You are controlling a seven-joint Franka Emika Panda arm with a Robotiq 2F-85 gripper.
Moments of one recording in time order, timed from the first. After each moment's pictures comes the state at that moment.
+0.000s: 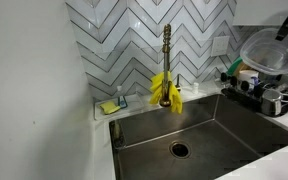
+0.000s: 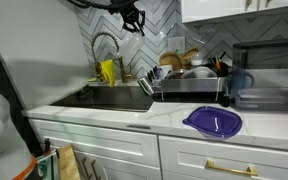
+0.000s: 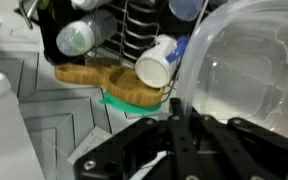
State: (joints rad) arm 0.17 -0.31 0.05 -1.99 -0.19 2.23 -0.64
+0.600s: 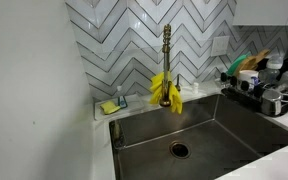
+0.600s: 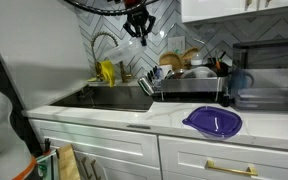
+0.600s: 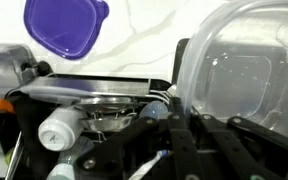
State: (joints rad) arm 0.07 -0.31 -0.10 -1.93 -0.07 1.75 -0.69
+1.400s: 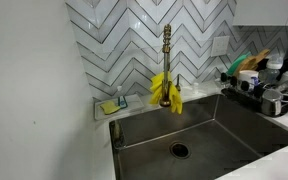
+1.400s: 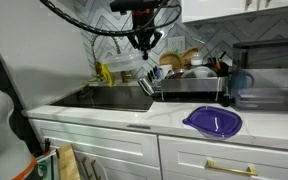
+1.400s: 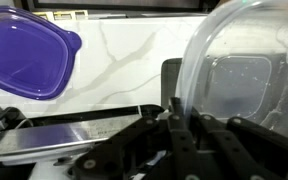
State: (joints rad) arm 0.02 -0.28 -0.19 -2.00 0.06 1.73 -0.75
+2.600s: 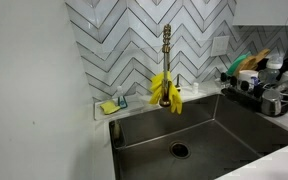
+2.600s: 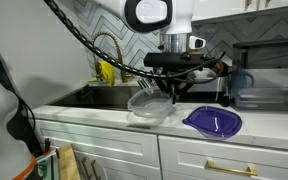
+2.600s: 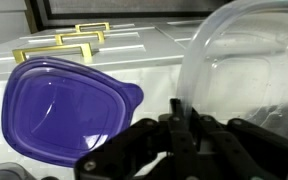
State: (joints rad) arm -0.14 -0.08 -0.27 -2.17 0.11 2.09 -1.00
